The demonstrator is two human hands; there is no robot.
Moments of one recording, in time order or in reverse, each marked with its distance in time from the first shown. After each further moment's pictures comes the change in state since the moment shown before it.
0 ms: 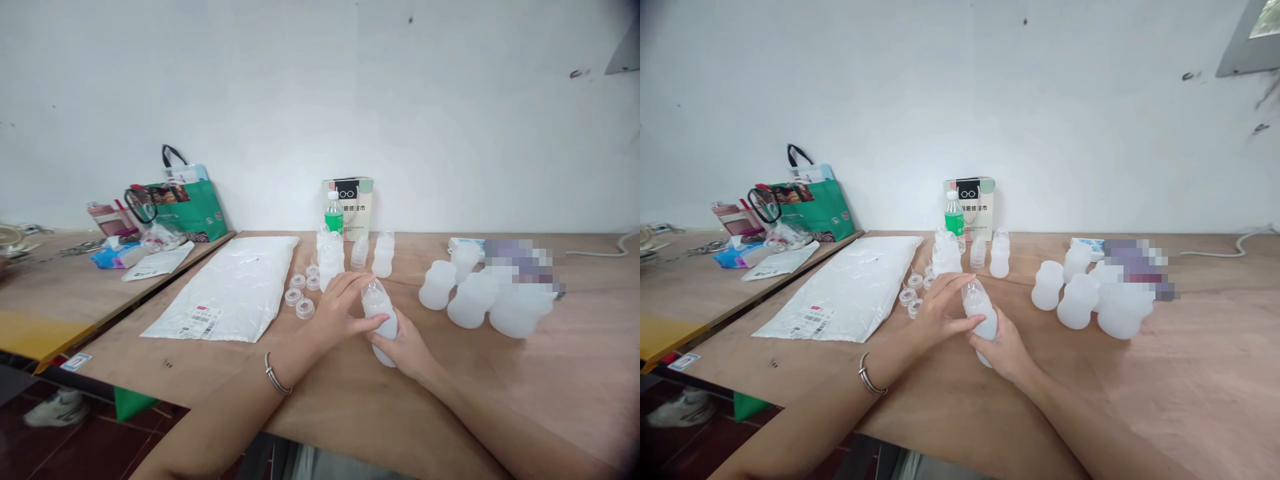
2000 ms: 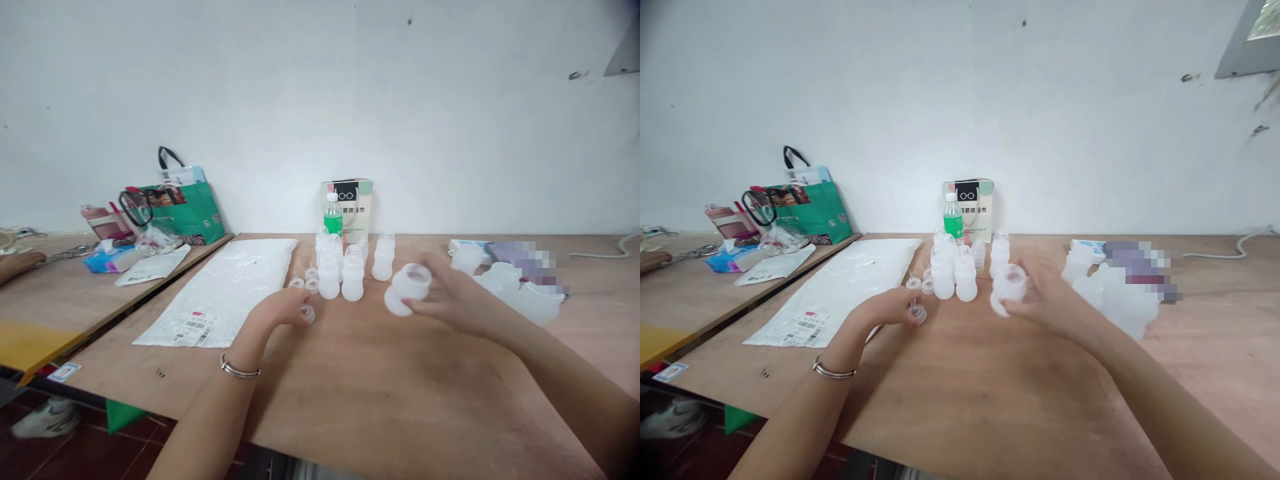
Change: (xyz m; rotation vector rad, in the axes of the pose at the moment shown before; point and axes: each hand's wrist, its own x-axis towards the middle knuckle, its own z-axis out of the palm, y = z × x) left_hand 0.004 -0.053 -0.079 0.379 -0.986 -0.651; right_hand 0.039 -0.044 -0.087 -0.658 0.251 -0.267
